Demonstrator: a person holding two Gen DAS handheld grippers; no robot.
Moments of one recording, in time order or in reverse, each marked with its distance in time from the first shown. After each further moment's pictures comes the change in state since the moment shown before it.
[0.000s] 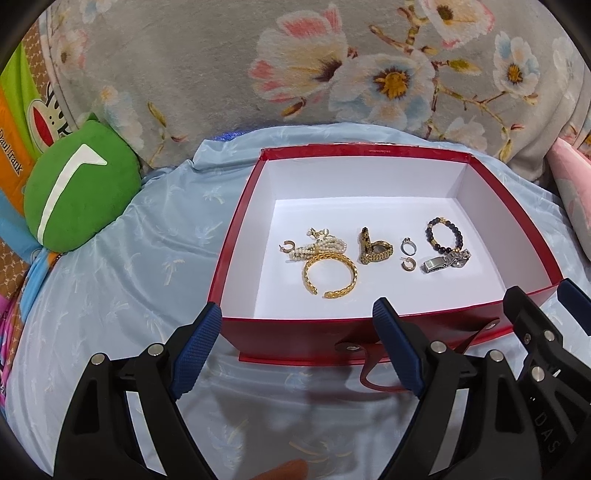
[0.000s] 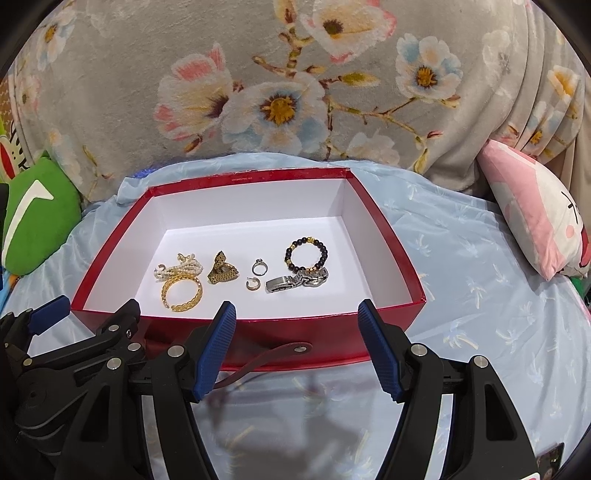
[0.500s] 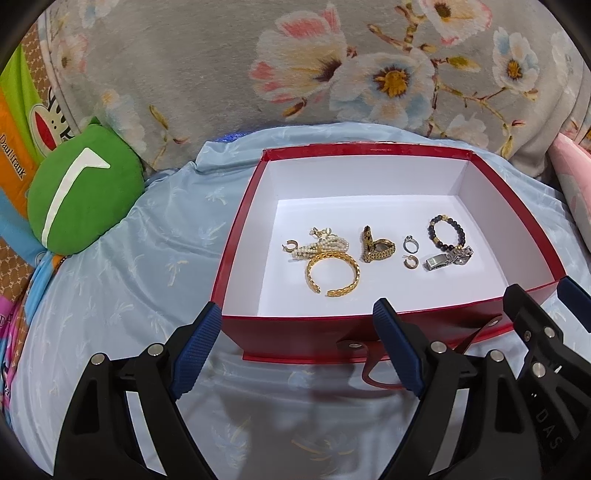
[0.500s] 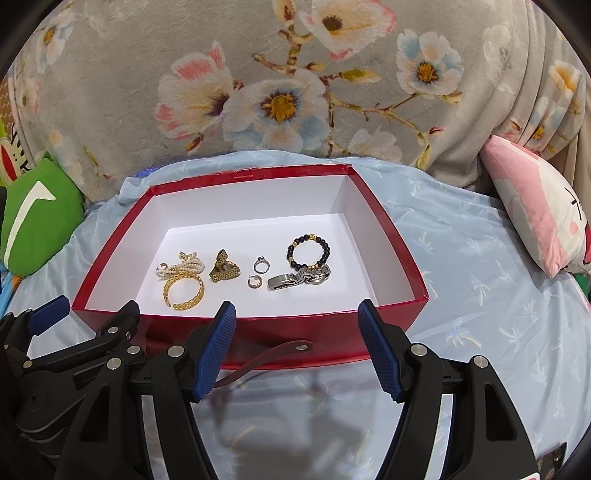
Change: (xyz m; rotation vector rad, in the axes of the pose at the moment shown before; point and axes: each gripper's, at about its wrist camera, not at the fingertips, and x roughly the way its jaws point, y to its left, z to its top) left arm 0.000 0.000 -0.003 0.009 -0.006 0.016; right arm 0.003 0.000 0.002 0.014 0.010 0.021
